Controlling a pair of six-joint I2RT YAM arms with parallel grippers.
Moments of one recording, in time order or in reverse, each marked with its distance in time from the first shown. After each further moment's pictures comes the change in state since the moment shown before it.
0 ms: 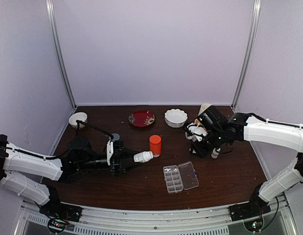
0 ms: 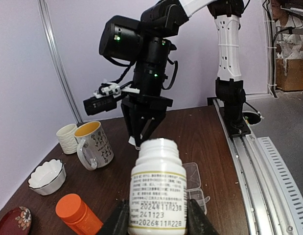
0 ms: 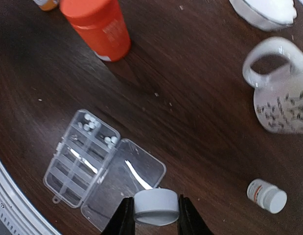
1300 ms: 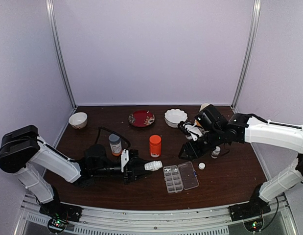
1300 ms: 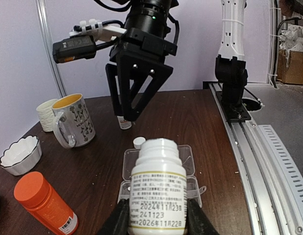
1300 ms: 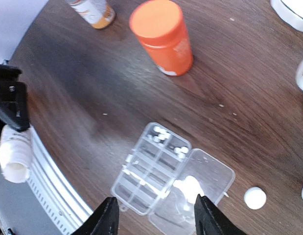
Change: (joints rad) left arm -0.051 0.343 0.011 0.252 -0.026 -0.063; right arm 0.013 -0.009 -0.002 0.020 -0.158 0.219
